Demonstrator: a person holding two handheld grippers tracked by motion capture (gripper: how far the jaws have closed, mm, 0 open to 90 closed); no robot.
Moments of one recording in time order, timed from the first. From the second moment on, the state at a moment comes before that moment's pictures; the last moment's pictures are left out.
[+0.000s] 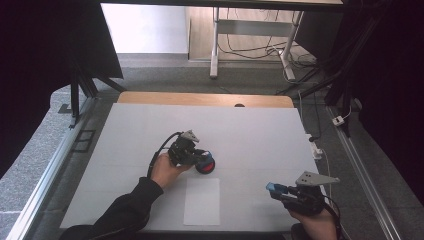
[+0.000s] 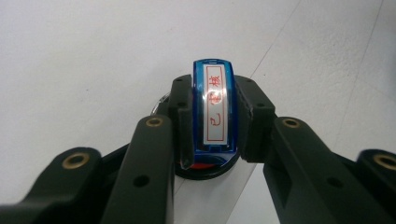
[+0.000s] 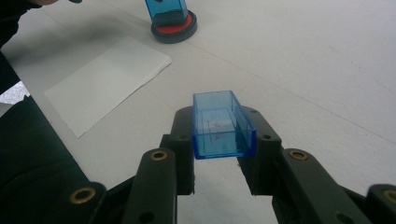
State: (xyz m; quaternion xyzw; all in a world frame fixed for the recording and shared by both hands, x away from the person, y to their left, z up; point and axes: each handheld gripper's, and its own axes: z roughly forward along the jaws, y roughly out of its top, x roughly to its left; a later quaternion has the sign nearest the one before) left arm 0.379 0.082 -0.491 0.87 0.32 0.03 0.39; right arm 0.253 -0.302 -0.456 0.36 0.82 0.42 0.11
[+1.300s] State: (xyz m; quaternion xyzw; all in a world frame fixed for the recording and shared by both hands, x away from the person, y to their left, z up) left arm 0.352 0.096 -0.453 0.86 0.29 0.04 0.43; right arm 0.252 -0.304 -0.455 0.36 0.82 0.42 0.11
